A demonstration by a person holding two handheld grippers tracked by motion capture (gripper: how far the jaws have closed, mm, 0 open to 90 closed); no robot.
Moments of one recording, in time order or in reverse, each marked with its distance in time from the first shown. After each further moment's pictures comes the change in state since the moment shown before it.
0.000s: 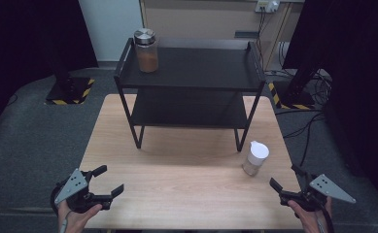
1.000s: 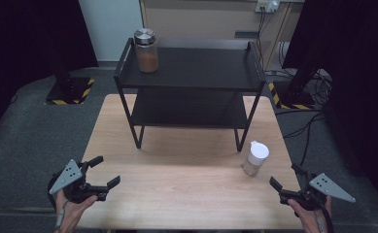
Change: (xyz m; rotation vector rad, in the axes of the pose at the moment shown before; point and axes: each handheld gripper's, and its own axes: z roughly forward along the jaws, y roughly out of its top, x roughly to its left) left arm 0.022 0.001 0.005 -0.057 -0.008 0.014; right arm 0.000 0.001 0.003 -0.001 -0.007 0.001
